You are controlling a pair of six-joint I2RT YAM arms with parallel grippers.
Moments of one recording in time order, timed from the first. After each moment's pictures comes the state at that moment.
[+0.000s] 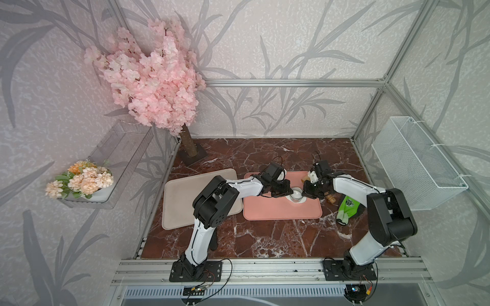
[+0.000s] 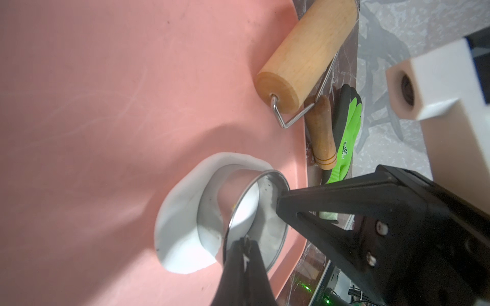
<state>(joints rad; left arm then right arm) -0.73 2.09 1.34 -0.09 0.47 -0.82 0.23 1.66 0.96 -0.54 -0.31 0.50</state>
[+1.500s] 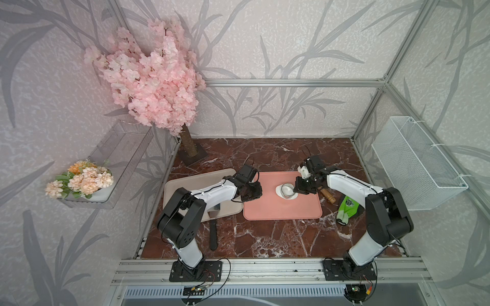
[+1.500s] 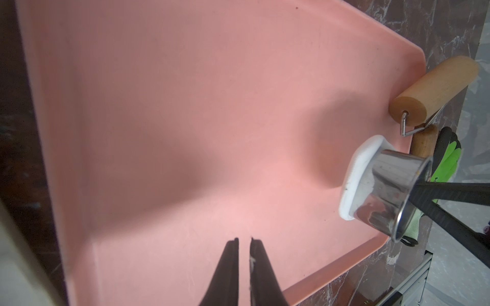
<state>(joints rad) -0.57 1.70 1.02 -0.35 0.24 -0.76 0.37 1.69 1.10 -0.61 -0.32 0.45</state>
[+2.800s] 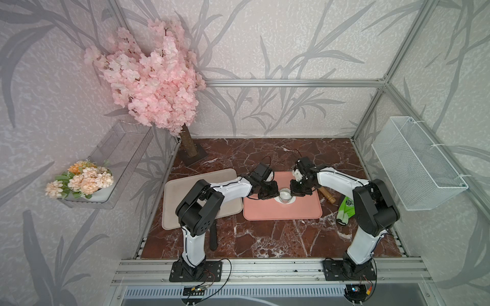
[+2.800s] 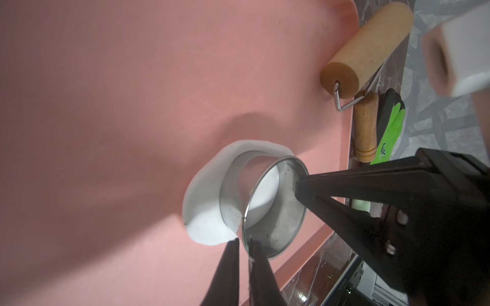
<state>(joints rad) -0.67 1.91 1.19 -0.24 0.39 -0.79 0.42 1.80 1.17 -0.68 -0.26 0.44</state>
